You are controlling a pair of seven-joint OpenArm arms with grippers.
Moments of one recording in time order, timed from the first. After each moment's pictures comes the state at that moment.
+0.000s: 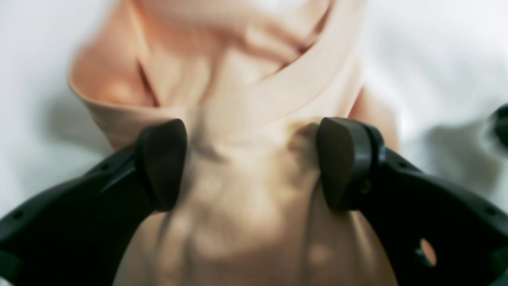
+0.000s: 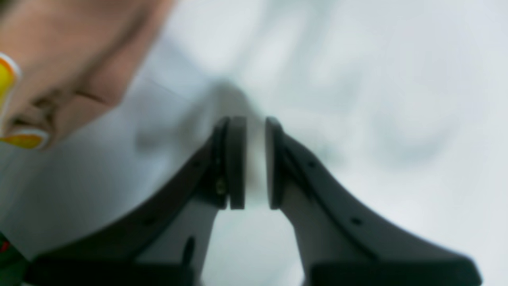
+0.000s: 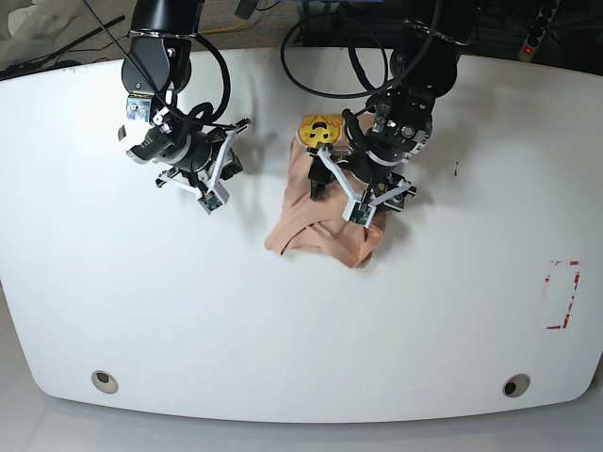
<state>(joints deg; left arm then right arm) 3.5 -2.9 18.6 89.2 -5.2 -4.7 32.0 -4.8 2.9 10.3 97.2 12.7 41.0 -62.3</state>
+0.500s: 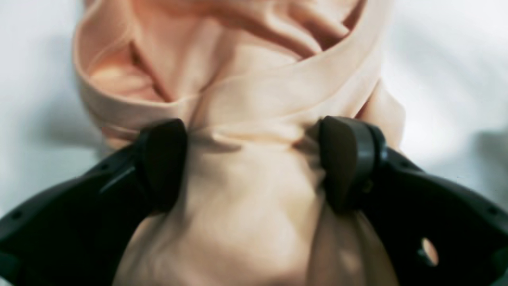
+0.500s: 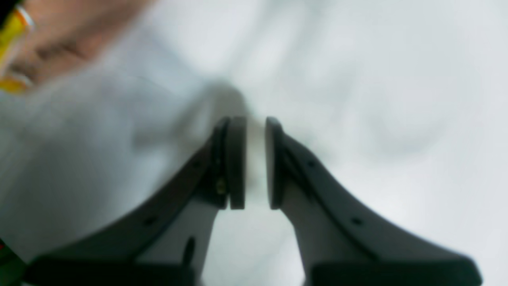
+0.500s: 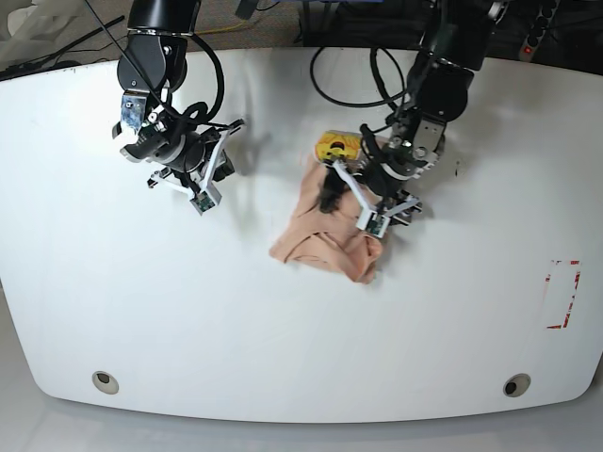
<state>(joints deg) -0.2 -8.6 17.5 75.3 -9.6 -8.4 19.0 -5.1 3.2 11.0 99.0 12.2 41.0 -63.0</state>
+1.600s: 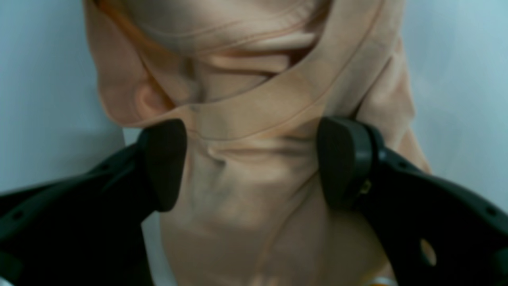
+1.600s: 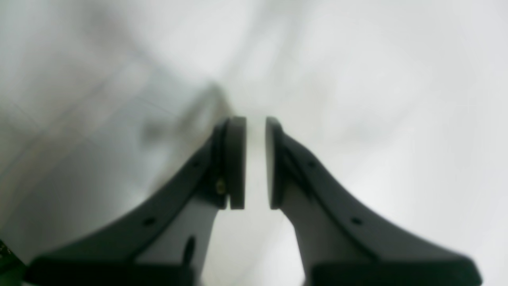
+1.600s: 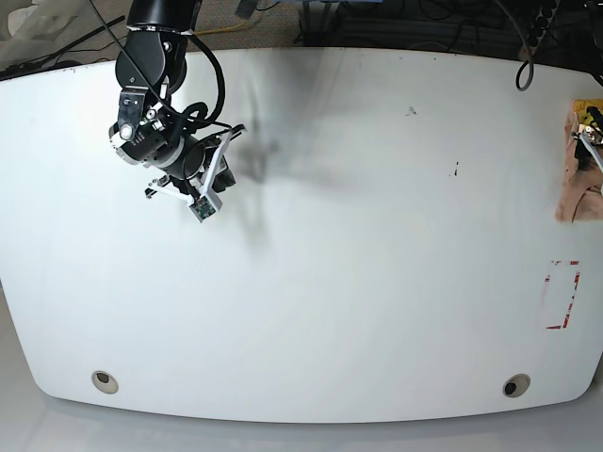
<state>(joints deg) 12.1 -43.4 -18.9 65.0 -5.5 -27.4 20.8 -5.3 3.0 10.8 104.3 12.4 41.0 -62.9</state>
